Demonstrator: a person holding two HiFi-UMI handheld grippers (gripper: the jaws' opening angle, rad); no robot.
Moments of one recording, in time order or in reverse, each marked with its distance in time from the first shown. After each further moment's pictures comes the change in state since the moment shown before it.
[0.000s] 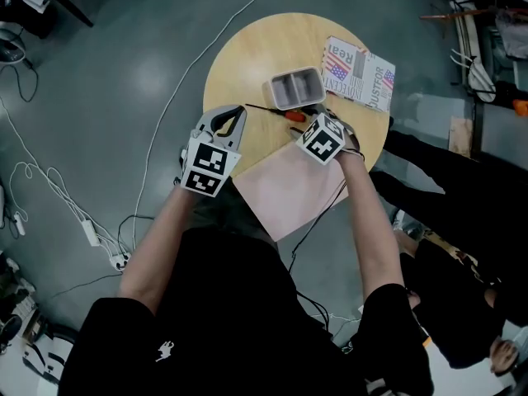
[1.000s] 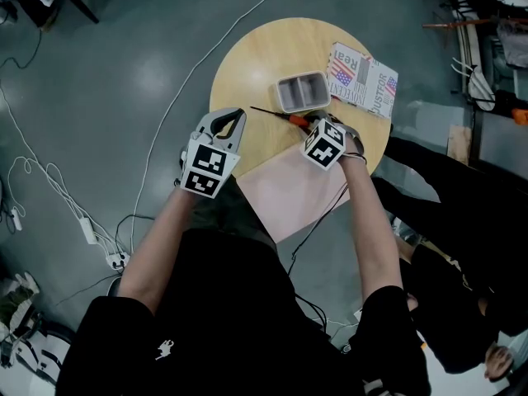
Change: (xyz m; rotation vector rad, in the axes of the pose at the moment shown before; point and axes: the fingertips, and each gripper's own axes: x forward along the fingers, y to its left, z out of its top) left arm -0.014 0.010 -0.009 -0.034 -0.003 0.016; right arm 0.000 0.000 -0.003 -0.113 0.064 -0.049
